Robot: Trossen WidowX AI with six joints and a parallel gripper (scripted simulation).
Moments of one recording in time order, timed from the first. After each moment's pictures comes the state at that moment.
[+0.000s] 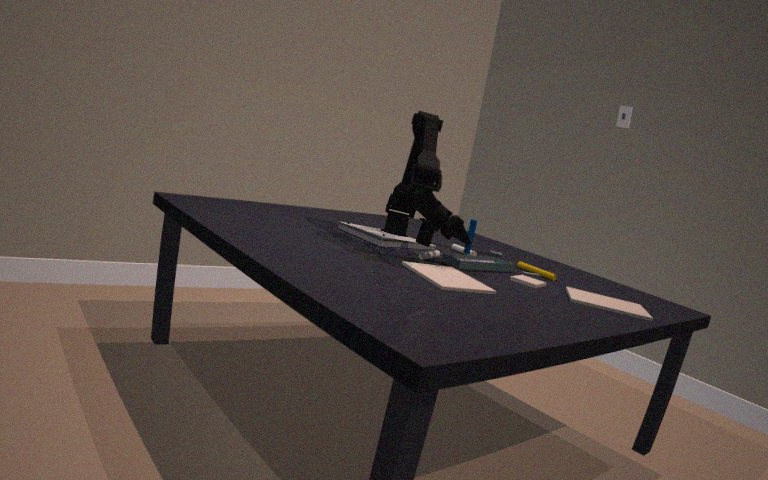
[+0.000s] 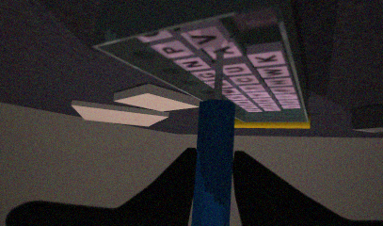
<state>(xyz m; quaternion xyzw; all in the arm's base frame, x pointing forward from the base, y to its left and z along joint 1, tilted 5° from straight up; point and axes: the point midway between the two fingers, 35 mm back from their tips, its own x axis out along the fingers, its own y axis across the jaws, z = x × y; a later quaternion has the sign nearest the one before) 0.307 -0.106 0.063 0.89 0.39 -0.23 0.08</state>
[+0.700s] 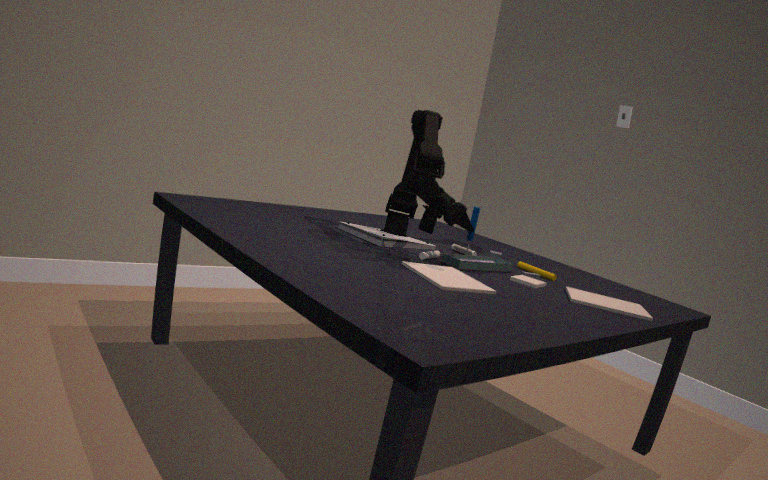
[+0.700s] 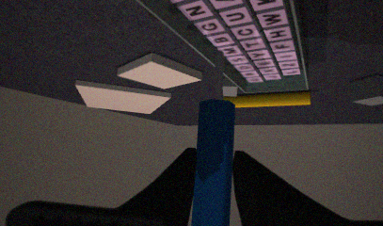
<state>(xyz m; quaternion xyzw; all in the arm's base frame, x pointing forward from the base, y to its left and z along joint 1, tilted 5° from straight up) 0.307 -0.108 0.098 0.89 0.39 -0.23 0.07</state>
